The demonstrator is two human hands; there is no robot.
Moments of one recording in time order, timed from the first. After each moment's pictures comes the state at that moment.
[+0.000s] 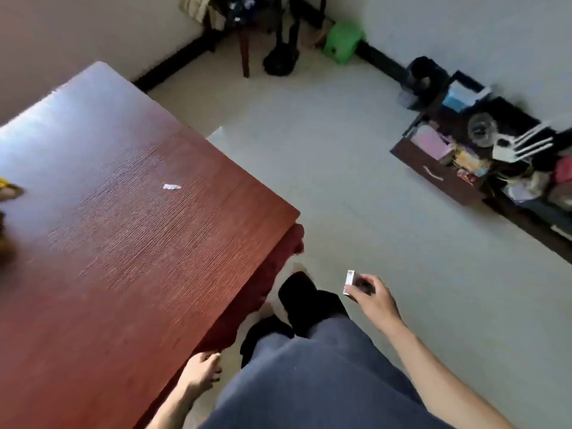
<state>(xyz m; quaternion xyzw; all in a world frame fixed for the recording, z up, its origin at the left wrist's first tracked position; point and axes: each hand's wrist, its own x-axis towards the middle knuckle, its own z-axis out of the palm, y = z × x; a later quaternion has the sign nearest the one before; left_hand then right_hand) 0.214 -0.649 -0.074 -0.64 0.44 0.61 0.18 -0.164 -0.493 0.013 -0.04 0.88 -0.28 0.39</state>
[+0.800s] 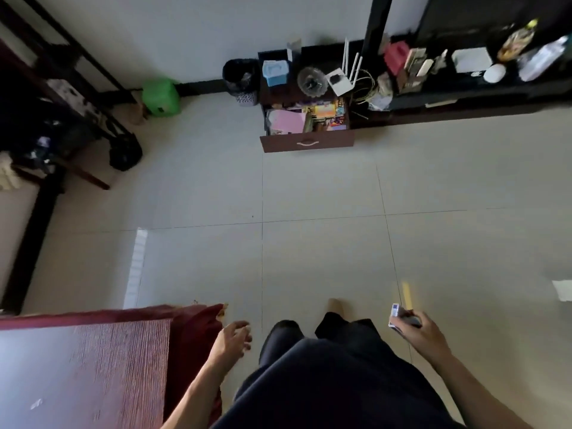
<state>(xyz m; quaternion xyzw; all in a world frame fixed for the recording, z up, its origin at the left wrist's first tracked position) -0.187 -0.599 0.000 -0.42 0.72 0.48 0.28 -0.250 -0.174 -0.042 0.31 0.80 -0.38 0.34</state>
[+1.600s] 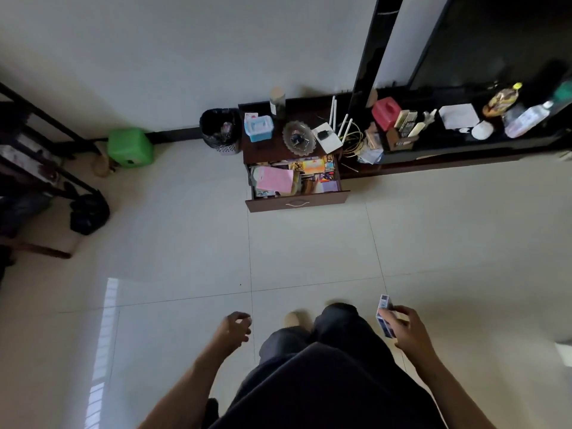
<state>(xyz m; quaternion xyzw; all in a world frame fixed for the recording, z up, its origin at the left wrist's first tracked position) -0.610 -0.682 -0.013 -0.34 0.74 0.46 0.36 -0.612 -0.287 -0.003 0.35 0.75 -0.51 0.22</state>
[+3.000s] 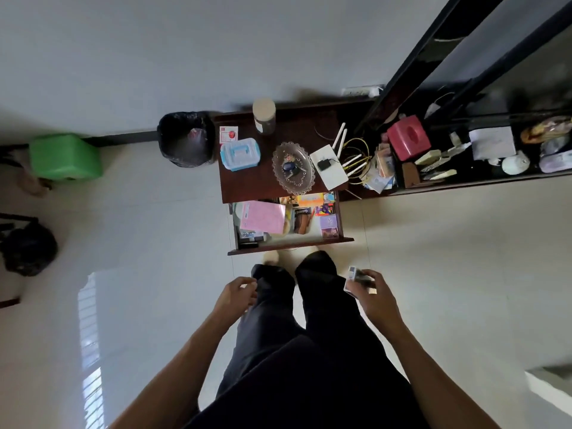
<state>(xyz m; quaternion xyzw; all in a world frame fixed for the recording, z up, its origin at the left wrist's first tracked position) -1.164 -0.715 -0.033 -0.38 0.67 0.51 0.39 -1.150 -0.396 -0.043 0.32 0.79 -0.45 0.28</state>
